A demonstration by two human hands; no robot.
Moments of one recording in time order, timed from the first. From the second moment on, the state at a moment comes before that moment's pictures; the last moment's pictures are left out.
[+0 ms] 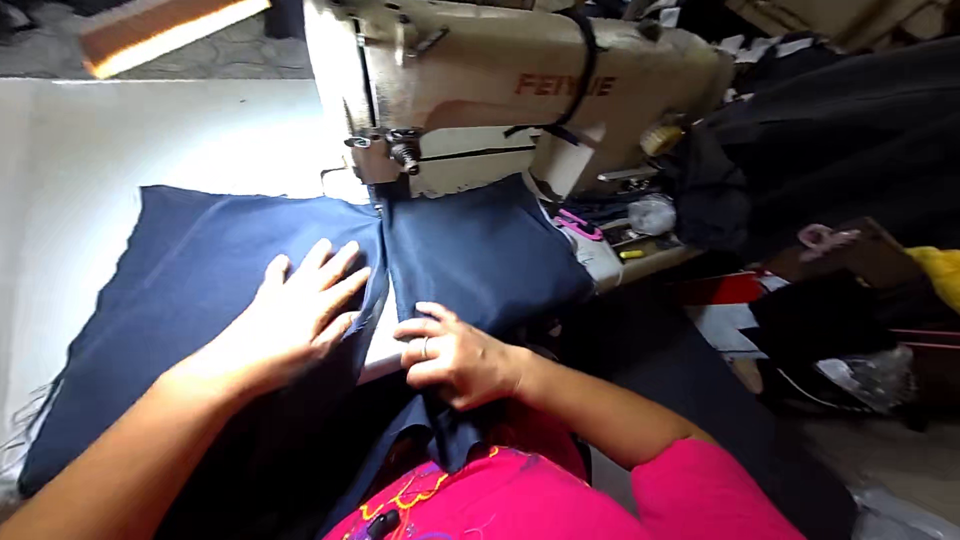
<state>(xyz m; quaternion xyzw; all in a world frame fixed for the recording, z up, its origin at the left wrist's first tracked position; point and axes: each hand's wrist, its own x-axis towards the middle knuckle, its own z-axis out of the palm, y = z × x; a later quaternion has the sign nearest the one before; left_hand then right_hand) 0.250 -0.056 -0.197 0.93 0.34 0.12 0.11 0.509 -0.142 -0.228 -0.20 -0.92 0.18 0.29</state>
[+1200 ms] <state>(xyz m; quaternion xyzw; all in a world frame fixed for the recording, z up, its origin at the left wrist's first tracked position) 0.288 -0.134 -0.186 0.73 0.58 0.29 0.22 0.515 -0.011 -0.209 -0.32 -0.92 0.04 0.23</state>
